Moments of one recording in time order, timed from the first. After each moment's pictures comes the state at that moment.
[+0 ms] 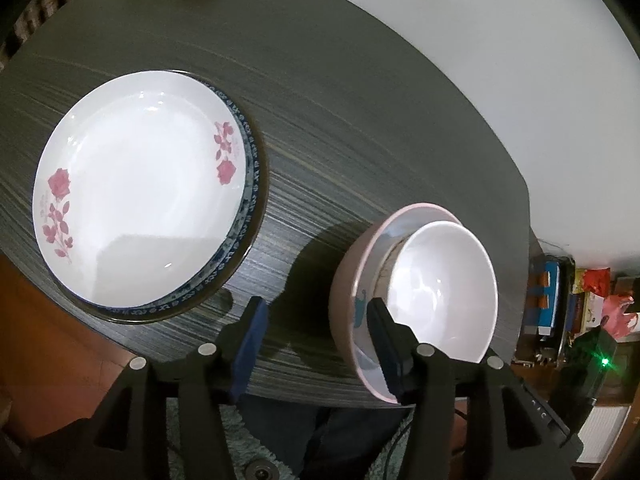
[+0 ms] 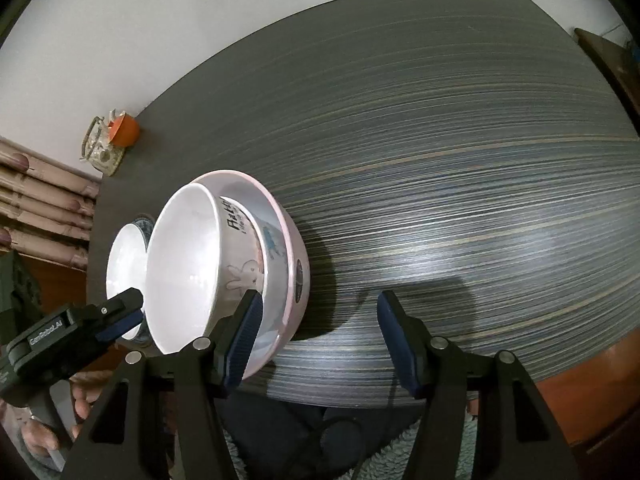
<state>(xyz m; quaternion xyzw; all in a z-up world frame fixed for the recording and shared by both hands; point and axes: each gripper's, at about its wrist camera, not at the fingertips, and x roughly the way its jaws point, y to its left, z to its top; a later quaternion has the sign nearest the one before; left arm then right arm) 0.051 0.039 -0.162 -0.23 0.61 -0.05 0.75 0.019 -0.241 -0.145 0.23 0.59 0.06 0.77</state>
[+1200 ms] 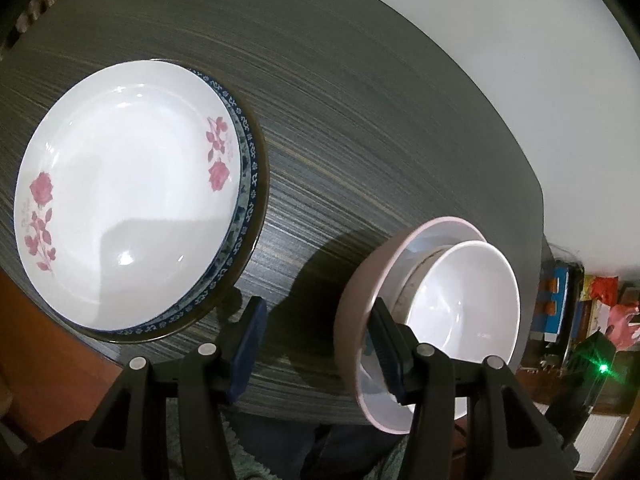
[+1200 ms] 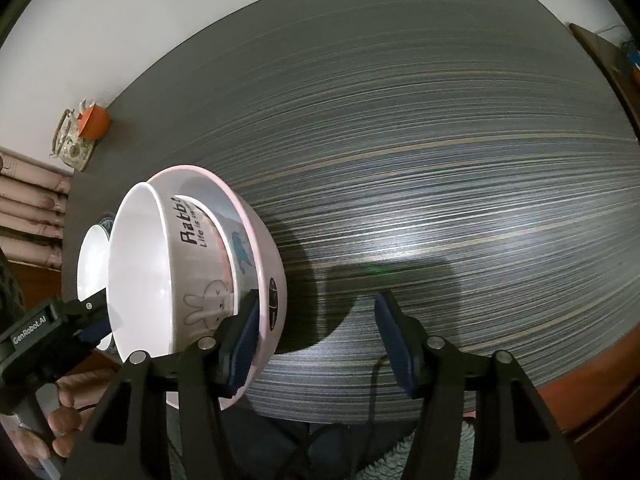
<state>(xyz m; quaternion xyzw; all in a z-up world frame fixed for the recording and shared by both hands) 0.069 0.028 -0.186 -0.23 0.63 -0.03 0.74 0.049 -0.218 -0.173 0.21 0.62 0.03 0.76</state>
